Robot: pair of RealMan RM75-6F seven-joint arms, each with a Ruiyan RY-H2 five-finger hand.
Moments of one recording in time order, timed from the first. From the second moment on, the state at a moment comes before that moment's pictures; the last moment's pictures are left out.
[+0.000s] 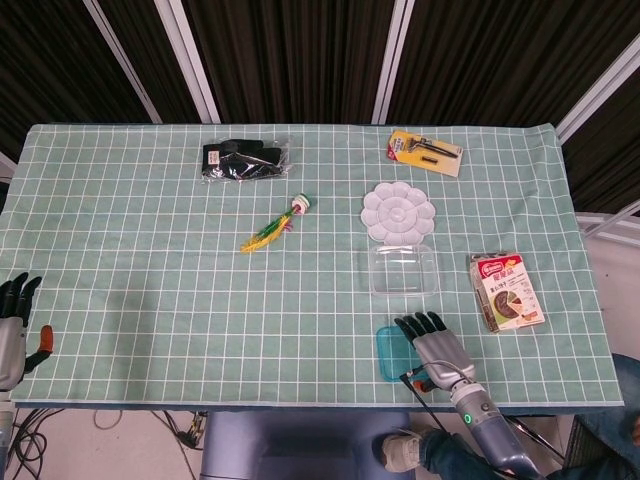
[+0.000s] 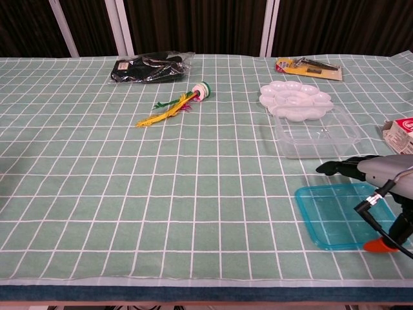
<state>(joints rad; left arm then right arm) -0.07 -1.15 -0.09 -1.75 1.28 1.46 0.27 0.46 -1.37 0.01 -1.89 -1.05 1.06 -0.65</state>
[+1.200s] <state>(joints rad) -0.08 -1.15 -0.09 -1.75 1.28 1.47 0.27 0.51 -1.40 -0.02 -1.87 -0.97 1.07 -0.67</state>
